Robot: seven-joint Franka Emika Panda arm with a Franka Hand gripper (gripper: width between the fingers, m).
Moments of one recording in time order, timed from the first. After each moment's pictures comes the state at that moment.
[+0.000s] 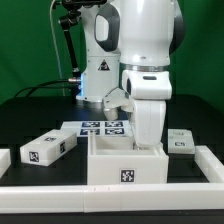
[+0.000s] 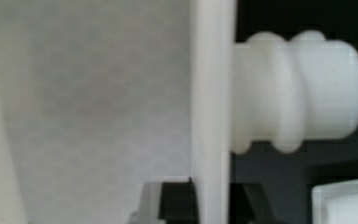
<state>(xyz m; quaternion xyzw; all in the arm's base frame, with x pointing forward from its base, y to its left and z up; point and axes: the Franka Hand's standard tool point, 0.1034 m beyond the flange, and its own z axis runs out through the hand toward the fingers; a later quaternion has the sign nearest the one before) 0.494 0.043 0.015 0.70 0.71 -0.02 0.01</state>
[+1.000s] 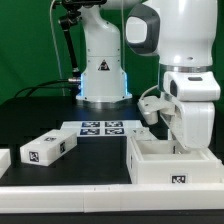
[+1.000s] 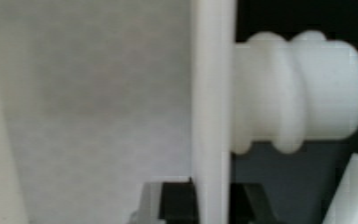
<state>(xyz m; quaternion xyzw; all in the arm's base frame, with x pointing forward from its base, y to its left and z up) 0.520 0.118 0.014 0.71 0.70 -0.01 0.01</state>
